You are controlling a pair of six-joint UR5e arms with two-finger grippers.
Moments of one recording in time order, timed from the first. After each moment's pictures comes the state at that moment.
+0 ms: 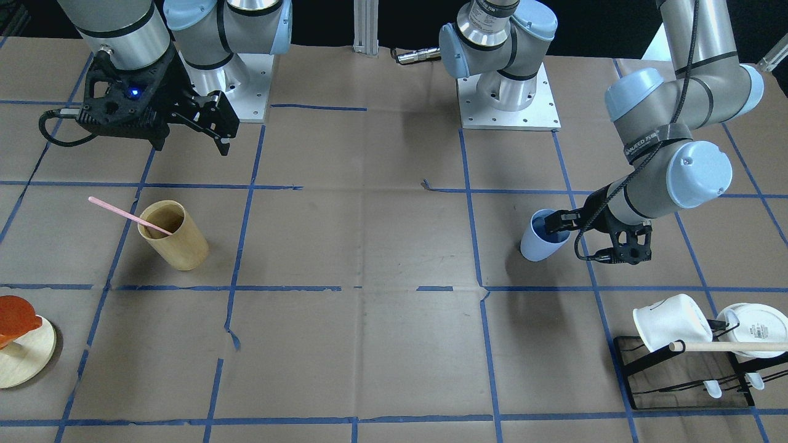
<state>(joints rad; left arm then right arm) -1.23 -1.80 -1.90 -1.32 1.56 0.22 1.58 -1.61 1.63 -1.56 -1.56 0.09</state>
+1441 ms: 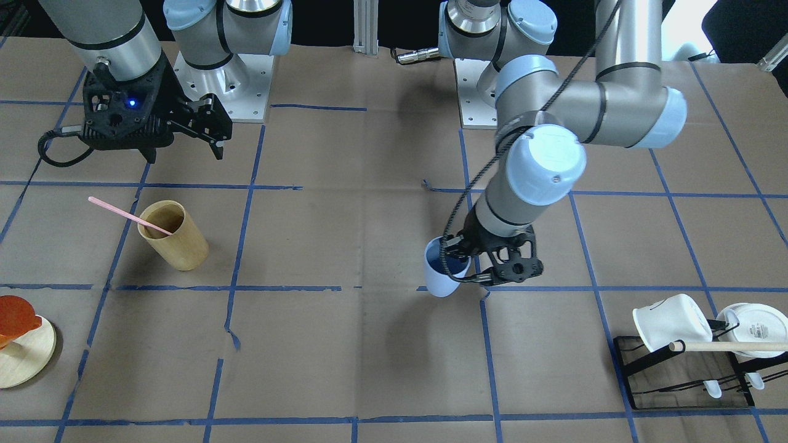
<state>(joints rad) -1.69 -1.90 -1.66 -1.25 1.50 -0.36 1.55 -1.58 1.63 -1.59 -1.56 -0.15</state>
